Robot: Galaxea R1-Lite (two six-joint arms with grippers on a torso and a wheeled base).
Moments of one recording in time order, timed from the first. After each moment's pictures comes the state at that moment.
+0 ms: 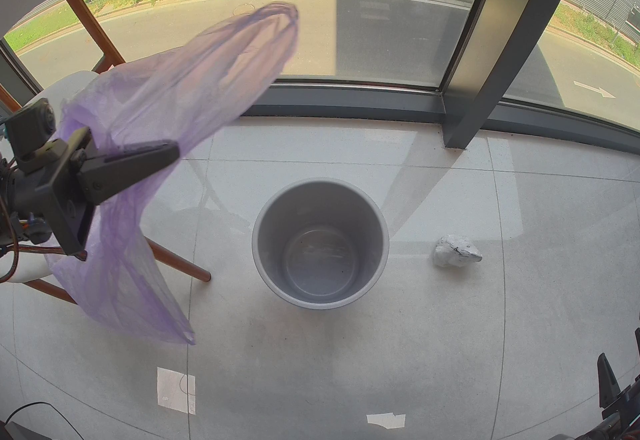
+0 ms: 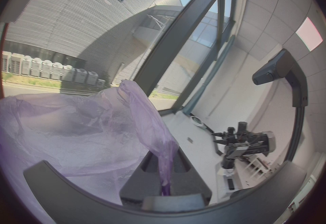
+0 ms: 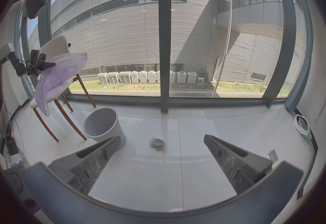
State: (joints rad) left arm -0.19 1.30 -0.72 -0.73 -0.99 -0.12; right arm 0.00 0.02 -0.02 0.00 0.00 0.01
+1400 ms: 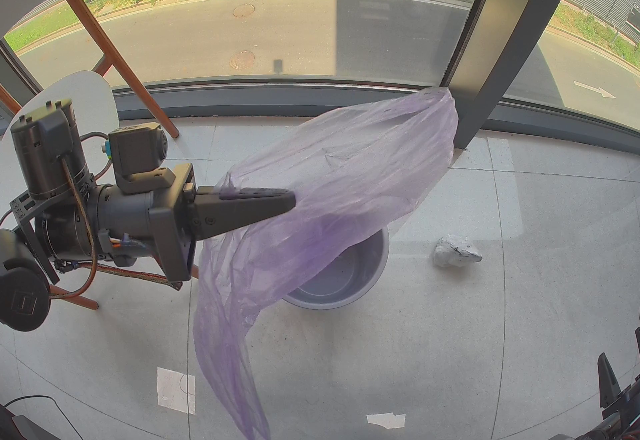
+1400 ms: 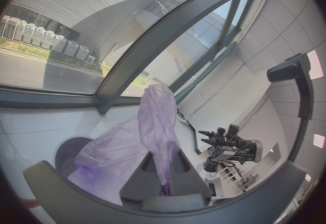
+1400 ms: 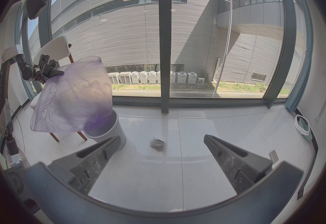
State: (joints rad) left arm -0.45 1.51 -0.77 -0.74 -0.88 -0.20; right arm 0.00 0.02 -0.02 0.00 0.00 0.01
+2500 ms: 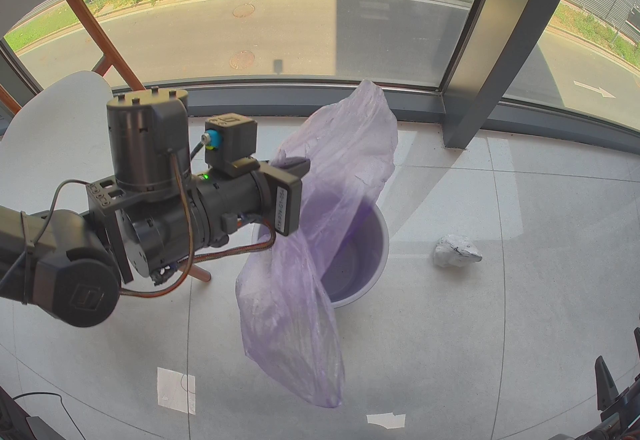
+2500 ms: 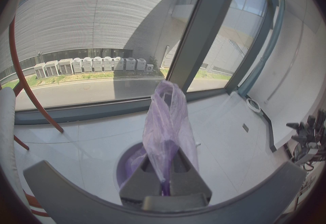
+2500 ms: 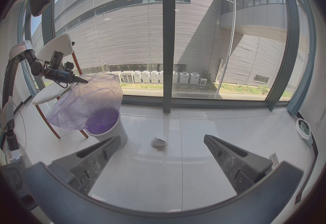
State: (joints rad) left arm -0.65 1.69 -0.97 -0.60 0.02 0.05; right arm 0.00 0.02 -0.02 0.00 0.03 -0.02
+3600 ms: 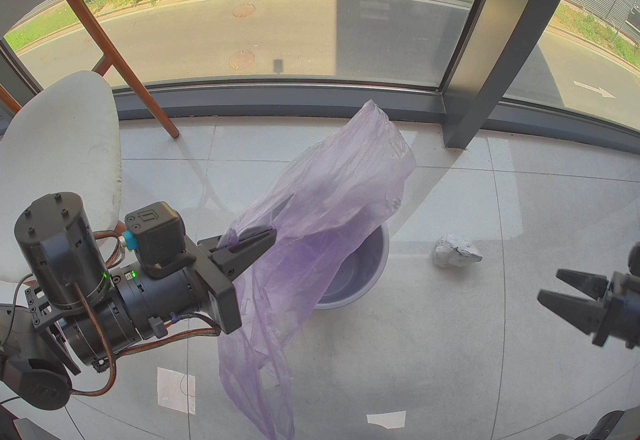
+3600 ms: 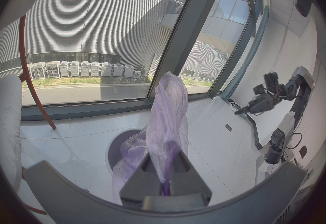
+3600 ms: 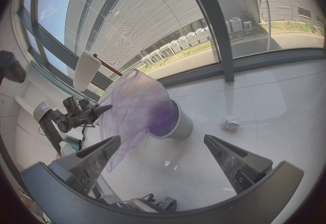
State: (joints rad) left arm -0.66 1.49 -0.47 -0.98 -0.11 0.04; right arm 0.35 0.94 -0.31 -0.38 0.29 0.31
